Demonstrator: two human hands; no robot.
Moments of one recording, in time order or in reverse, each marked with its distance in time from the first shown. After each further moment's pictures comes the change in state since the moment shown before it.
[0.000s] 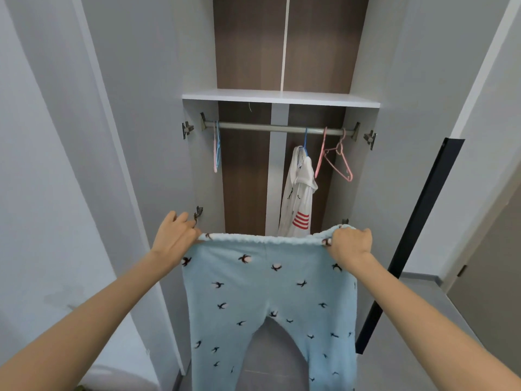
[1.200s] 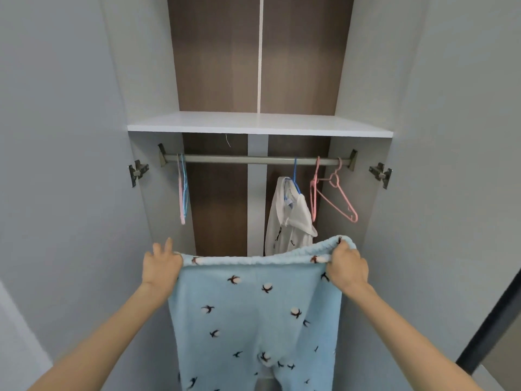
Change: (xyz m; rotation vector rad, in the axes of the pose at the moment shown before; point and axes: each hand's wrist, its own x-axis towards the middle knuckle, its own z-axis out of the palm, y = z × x) left_hand 0.261 -0.018 0.106 -0.155 -0.155 -0.195; right_hand 0.215 -0.045 0.024 0.504 -0.005 0.301
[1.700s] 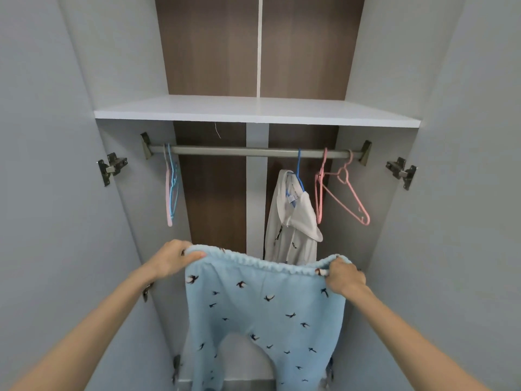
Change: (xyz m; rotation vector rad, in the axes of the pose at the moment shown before) left_hand 0.091 0.020 0.006 -1.105 -0.119 0.224; right_hand 0.086 0.004 0.055 -0.168 -0.326 0.059
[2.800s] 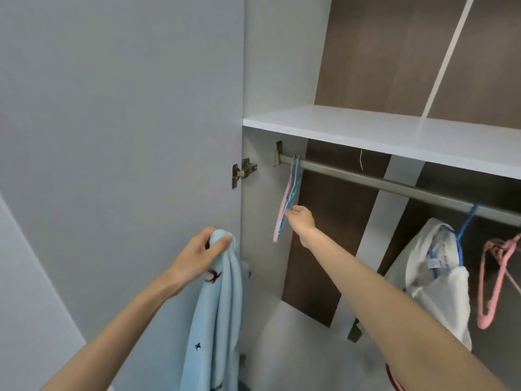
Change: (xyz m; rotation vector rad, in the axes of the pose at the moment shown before) left_hand -0.062 -0.021 -0.080 -0.390 0.582 -0.348; right_hand 0.072 -0.371 -0.032 0.965 -0.246 -0.583
